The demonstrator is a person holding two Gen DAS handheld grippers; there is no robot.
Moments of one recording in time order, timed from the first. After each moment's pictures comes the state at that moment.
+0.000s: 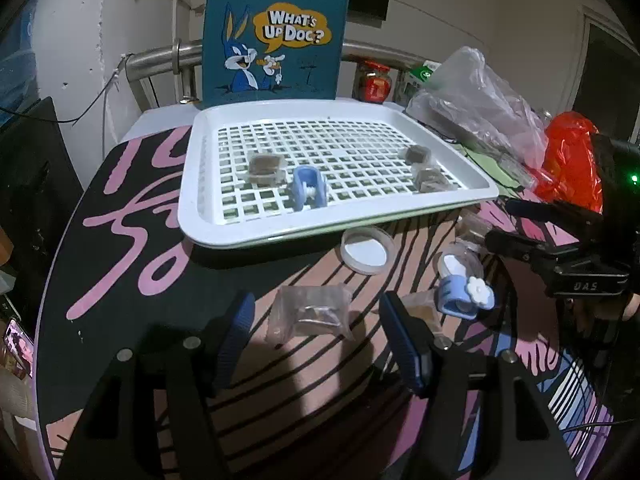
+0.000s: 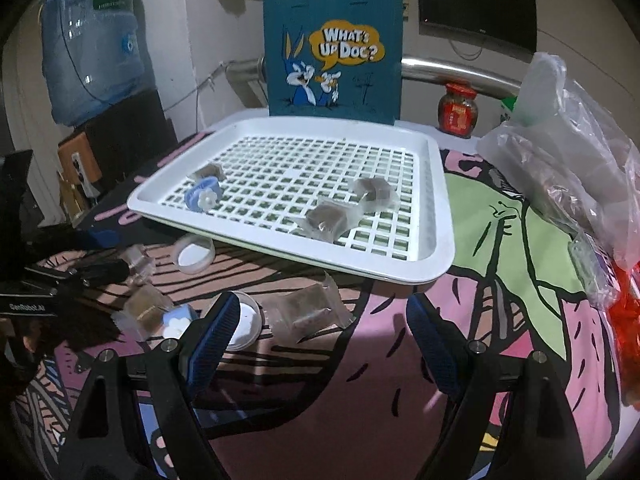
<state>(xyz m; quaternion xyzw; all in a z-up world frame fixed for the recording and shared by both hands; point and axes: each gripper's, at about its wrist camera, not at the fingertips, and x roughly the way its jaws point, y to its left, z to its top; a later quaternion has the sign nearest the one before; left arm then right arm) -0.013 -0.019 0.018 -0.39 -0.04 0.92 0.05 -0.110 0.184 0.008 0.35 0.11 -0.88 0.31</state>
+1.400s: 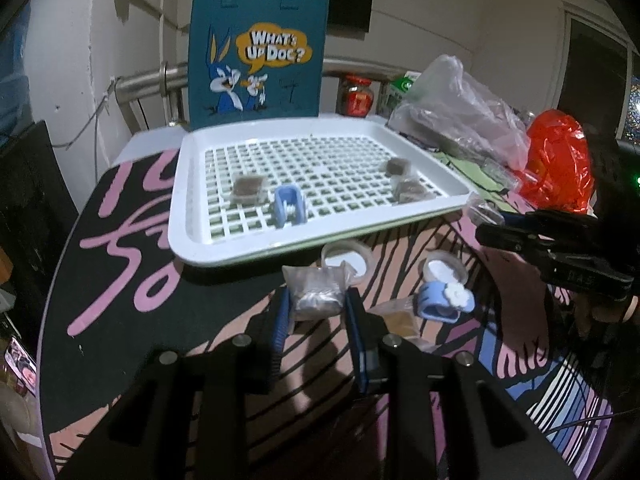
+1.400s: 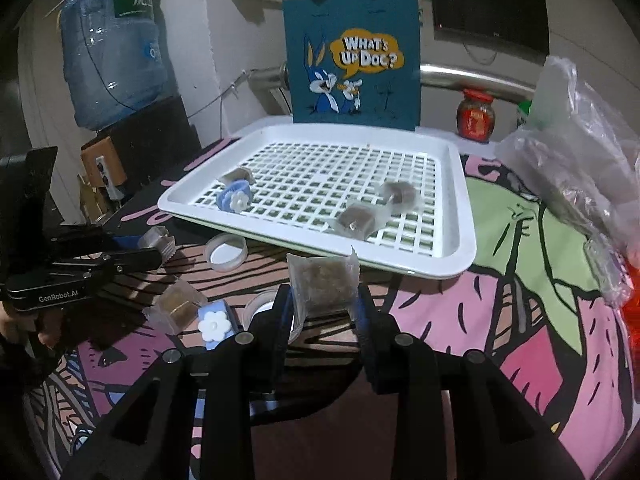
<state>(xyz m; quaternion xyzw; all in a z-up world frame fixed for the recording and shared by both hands) -0.004 -0.011 0.030 -0.35 -0.02 0.93 0.07 -0.088 0.189 0.018 0.32 0.09 -0.88 0.35</state>
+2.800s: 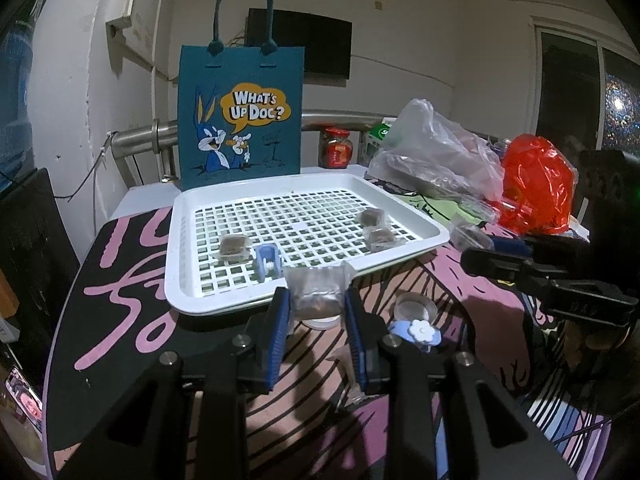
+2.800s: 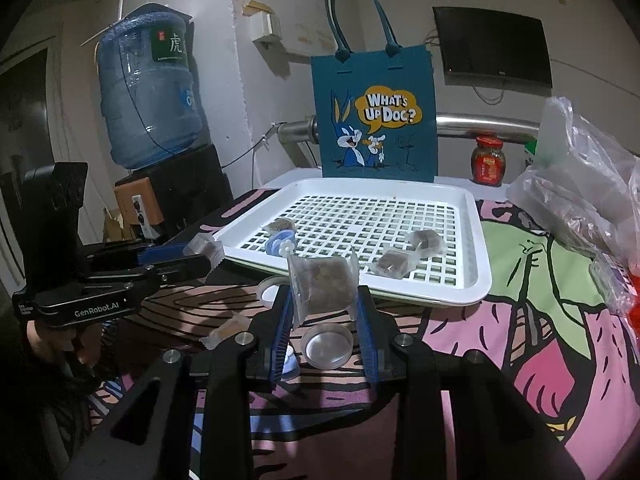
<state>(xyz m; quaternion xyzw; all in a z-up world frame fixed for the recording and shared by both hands) 0.015 0.003 0.048 -0.26 0.00 0.96 0.09 -0.054 0.192 0.038 0.24 0.04 -0.89 0.39</state>
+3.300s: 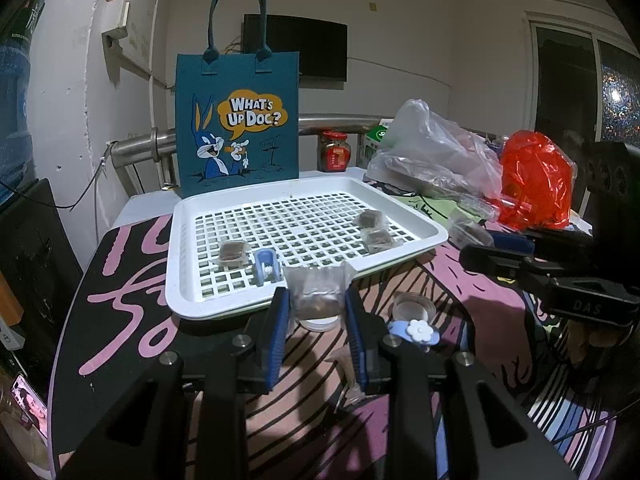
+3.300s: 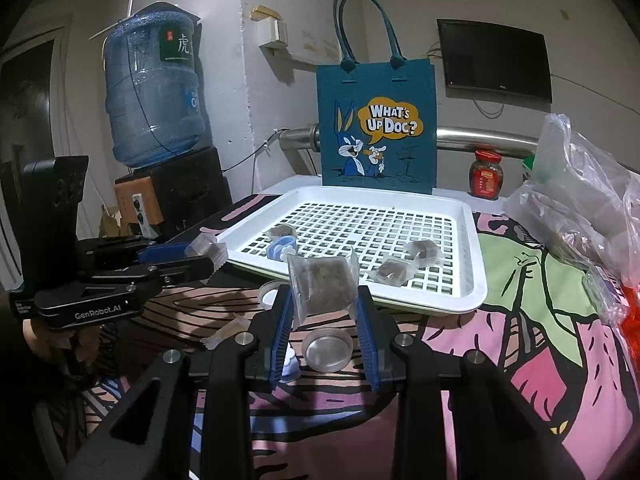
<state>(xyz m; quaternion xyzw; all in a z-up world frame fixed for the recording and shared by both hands) 0.017 0.007 0.049 -0.25 0.01 0.96 0.09 -0.048 0.193 0.040 0.23 0.05 -0.89 0.38</state>
